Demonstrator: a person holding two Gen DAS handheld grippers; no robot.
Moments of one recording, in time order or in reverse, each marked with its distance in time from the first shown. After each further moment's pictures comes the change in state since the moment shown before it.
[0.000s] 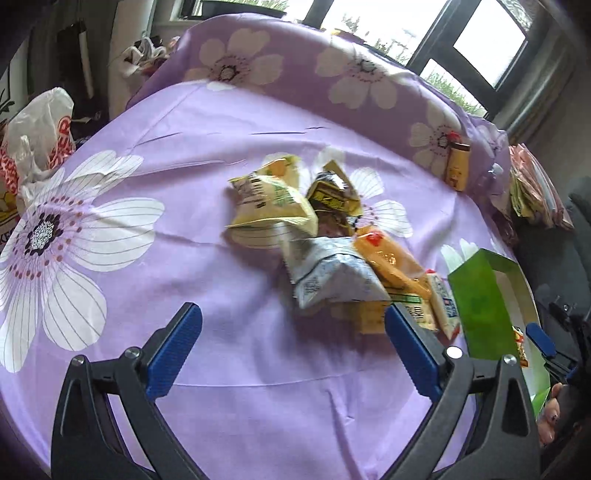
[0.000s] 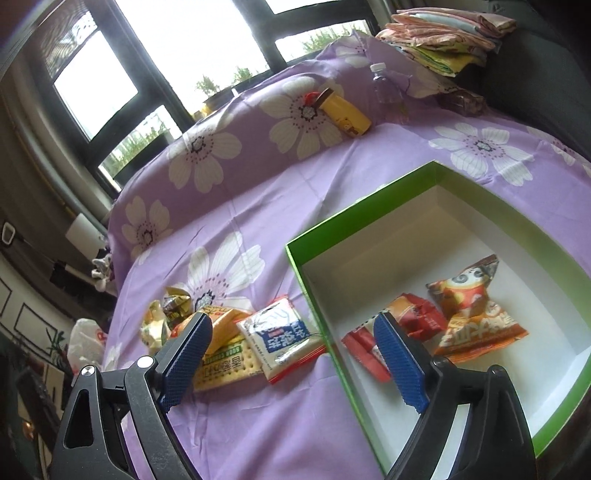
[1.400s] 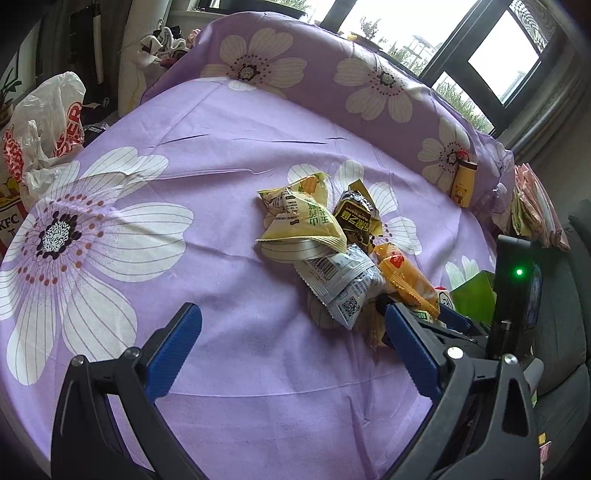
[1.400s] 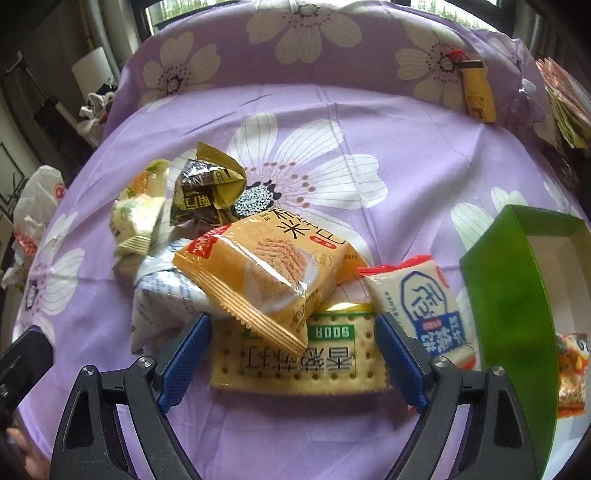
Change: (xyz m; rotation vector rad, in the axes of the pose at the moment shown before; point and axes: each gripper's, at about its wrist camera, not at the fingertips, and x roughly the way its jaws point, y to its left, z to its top) left arm -0.012 0.019 0.016 -0.052 0.003 -0.018; right arm 0.140 0.120 -0.046 -0.471 0.280 -0.182
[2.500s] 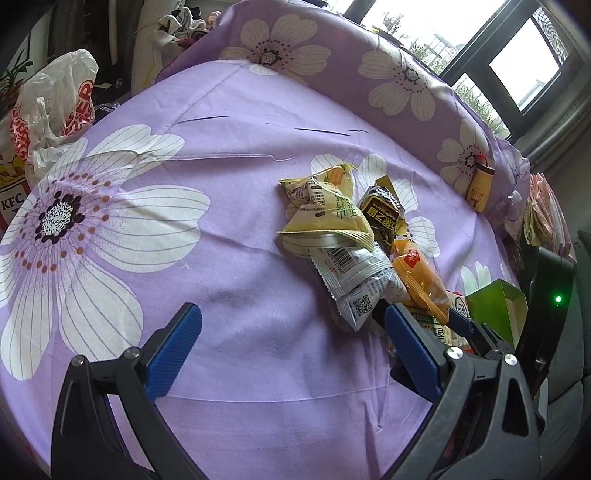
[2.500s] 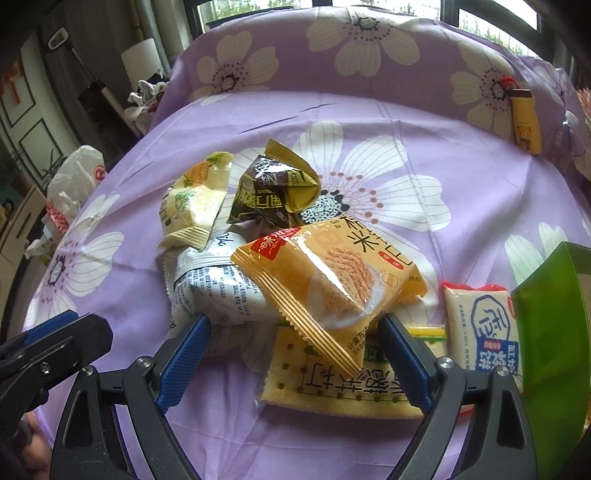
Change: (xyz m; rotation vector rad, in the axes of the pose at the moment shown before) left arm 0.012 0.018 0.005 -0.070 0.039 0.026; right arm -0.005 0.025 -0.005 -0.103 -0.048 0.177
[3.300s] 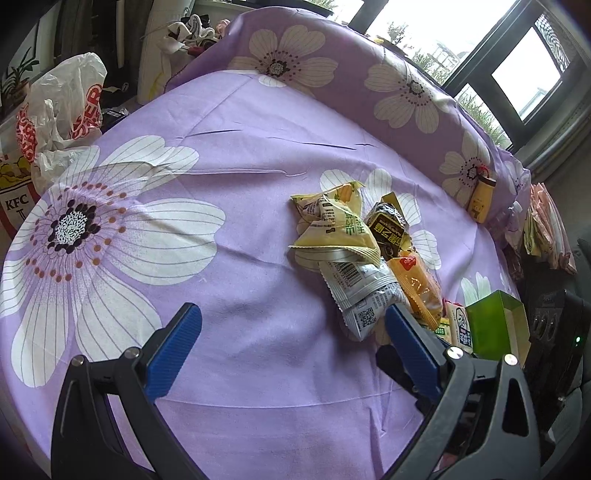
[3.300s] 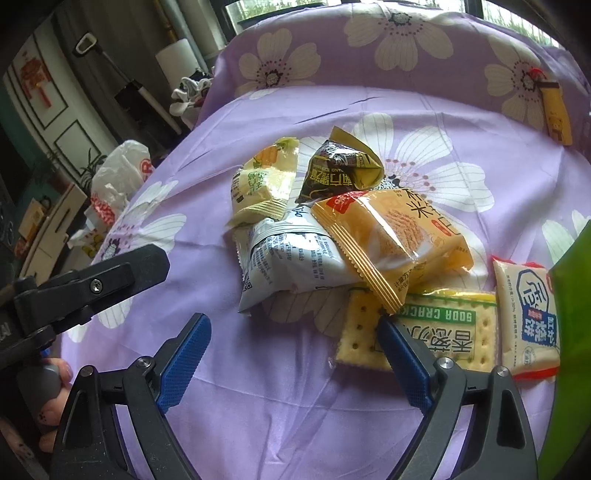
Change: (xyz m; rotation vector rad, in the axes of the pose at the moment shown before) left arm -0.008 0.009 0.006 -0.008 -0.025 0.000; right arm -0.016 0.006 -0.014 0.053 0.022 0.221
